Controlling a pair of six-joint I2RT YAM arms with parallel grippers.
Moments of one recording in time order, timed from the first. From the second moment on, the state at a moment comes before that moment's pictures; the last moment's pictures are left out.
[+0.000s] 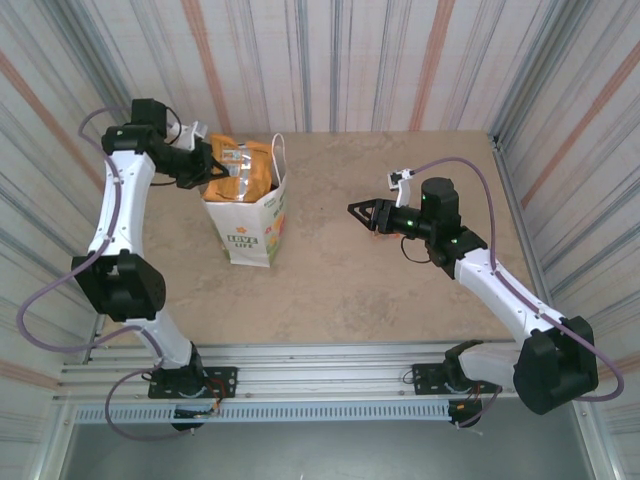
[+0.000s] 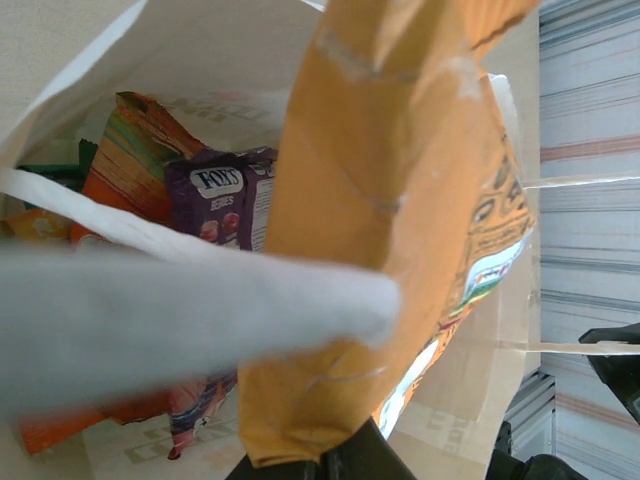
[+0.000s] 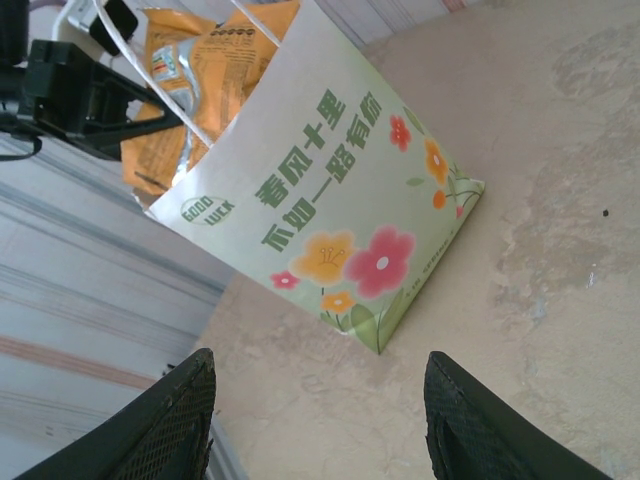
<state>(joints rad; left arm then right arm) 0.04 1.75 1.90 -1.26 0.65 -0.16 0.38 1.19 0.83 0.02 -0.62 0.62</state>
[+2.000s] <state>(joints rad) -0.05 1.80 1.97 -1.39 0.47 -0.12 0.41 1.14 0.83 -0.02 -0.57 0.61</state>
